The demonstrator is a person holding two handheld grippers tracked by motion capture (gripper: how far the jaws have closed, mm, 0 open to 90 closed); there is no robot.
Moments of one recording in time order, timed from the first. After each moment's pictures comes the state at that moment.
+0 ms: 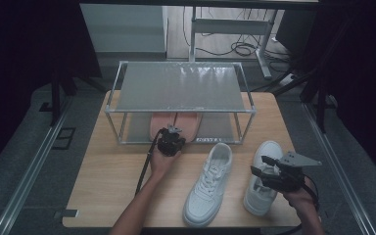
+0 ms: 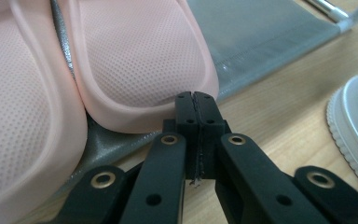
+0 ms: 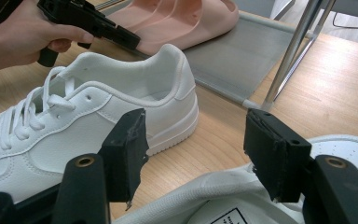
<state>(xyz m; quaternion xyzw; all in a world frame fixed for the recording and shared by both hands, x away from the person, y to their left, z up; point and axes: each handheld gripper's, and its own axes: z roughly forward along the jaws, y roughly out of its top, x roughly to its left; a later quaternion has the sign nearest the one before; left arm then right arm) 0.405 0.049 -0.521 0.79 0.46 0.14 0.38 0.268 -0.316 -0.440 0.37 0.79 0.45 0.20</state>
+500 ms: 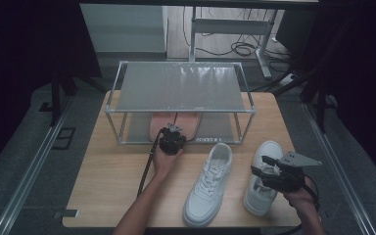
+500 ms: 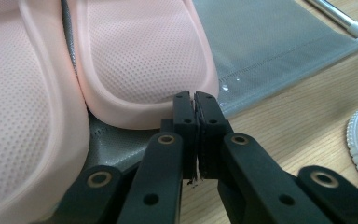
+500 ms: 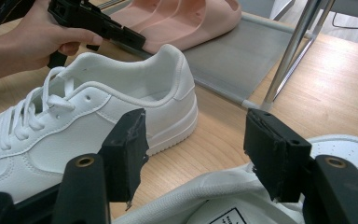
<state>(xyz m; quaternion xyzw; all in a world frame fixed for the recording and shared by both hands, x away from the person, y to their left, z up) 0.411 0.043 -0.527 0.77 0.48 0.16 0.39 0.268 -0.317 -0.440 0.37 0.79 0.45 0.20</state>
